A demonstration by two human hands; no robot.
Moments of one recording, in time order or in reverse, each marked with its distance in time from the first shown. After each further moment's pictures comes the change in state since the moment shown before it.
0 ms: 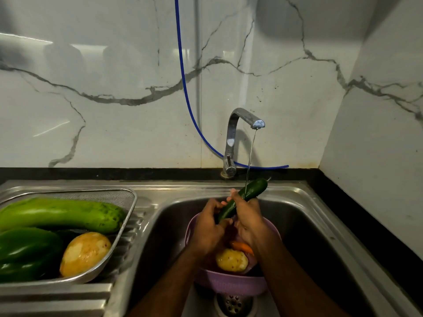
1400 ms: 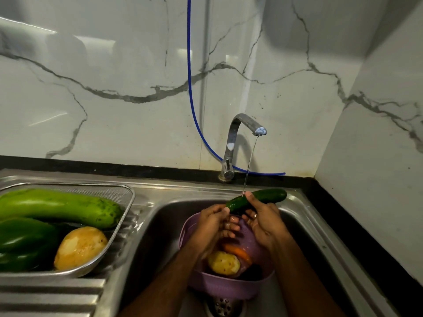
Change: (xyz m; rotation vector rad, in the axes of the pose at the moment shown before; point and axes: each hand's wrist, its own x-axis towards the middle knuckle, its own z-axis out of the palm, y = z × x) left_hand 0.005 0.019 0.016 -0.786 -0.138 -0.329; right_hand -0.015 -0.031 -0.040 0.098 -0.037 -0.005
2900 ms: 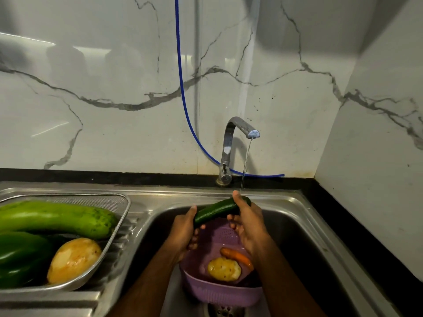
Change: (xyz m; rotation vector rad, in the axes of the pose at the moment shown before) left_hand 0.004 0.018 -0.050 0.323 0.309 -0.028; right_hand 0.016 0.022 0.019 -0.208 0.020 -0.056
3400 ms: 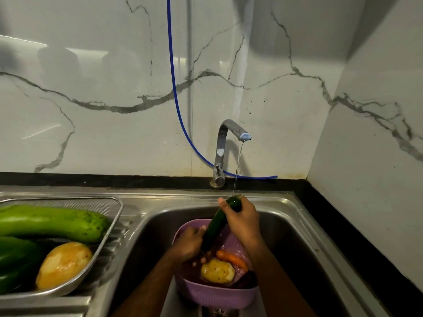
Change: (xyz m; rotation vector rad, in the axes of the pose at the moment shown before) left_hand 0.008 -0.026 0.009 0.577 -0.183 0.030; right_hand -0.007 -0.004 -0.006 -0.440 0.008 -0.329
